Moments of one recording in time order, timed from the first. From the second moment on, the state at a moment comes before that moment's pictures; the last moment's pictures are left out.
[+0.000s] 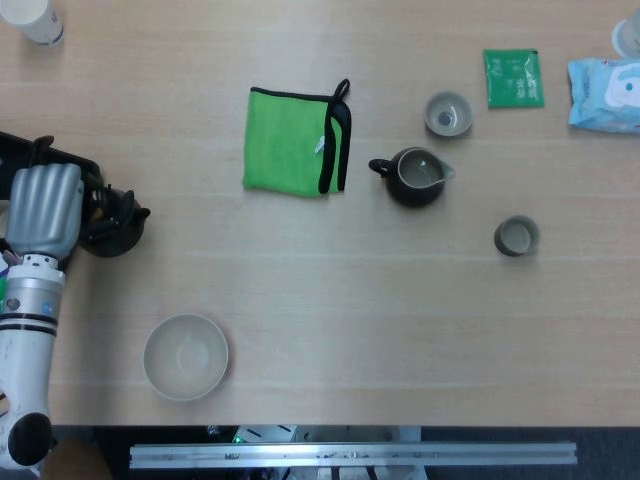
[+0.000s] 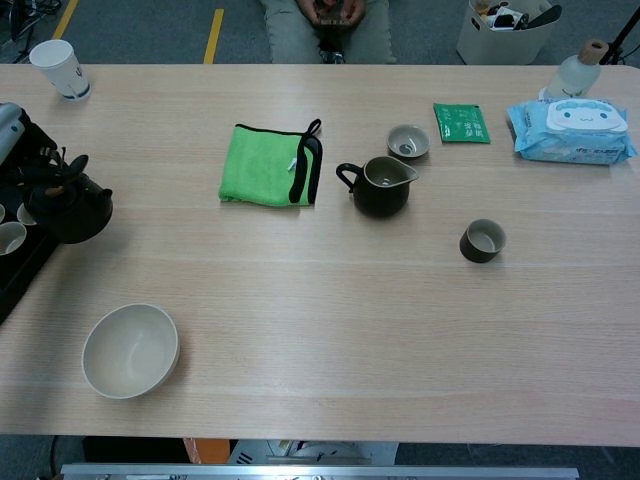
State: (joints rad) left arm -0.40 -1.38 -0.11 -1.64 1.12 1.29 0.31; right arm 0.00 -1.06 0.02 -1.54 -1.61 1.59 0.10
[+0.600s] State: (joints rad) left arm -0.37 -1.38 -0.11 -1.65 1.23 1.34 0.26; right arm 0.00 -1.05 0.01 -1.55 -1.63 1.59 0.09
